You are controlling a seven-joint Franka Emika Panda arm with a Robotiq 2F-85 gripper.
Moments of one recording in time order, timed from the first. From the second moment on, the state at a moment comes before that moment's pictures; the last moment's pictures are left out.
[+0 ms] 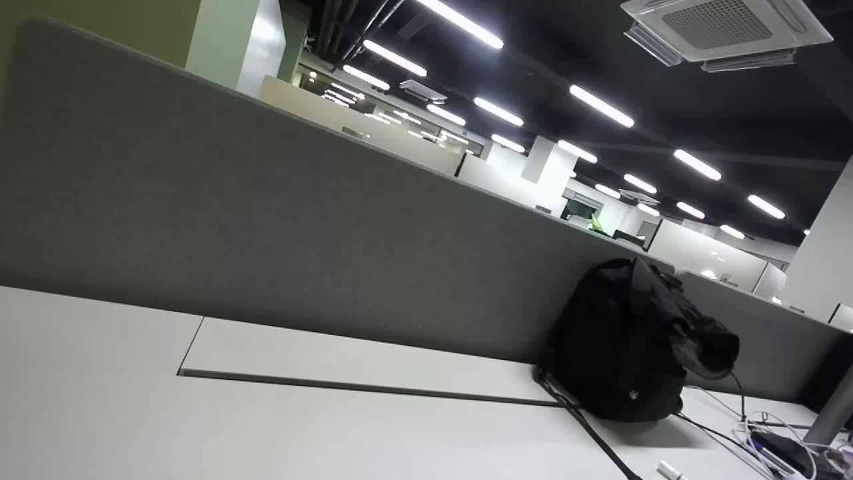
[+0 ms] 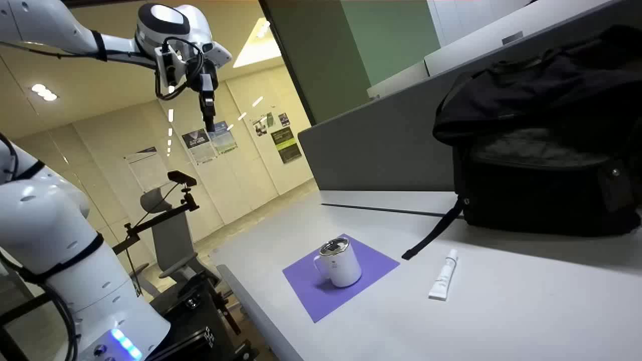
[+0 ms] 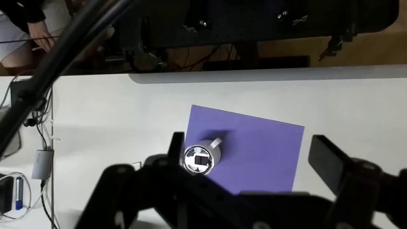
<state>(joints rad) -0.01 -0.31 0.21 -2.06 -0.12 1.41 0.23</state>
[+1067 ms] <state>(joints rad) -0.01 -0.28 0.18 -2.11 -0.24 1.61 0.24</state>
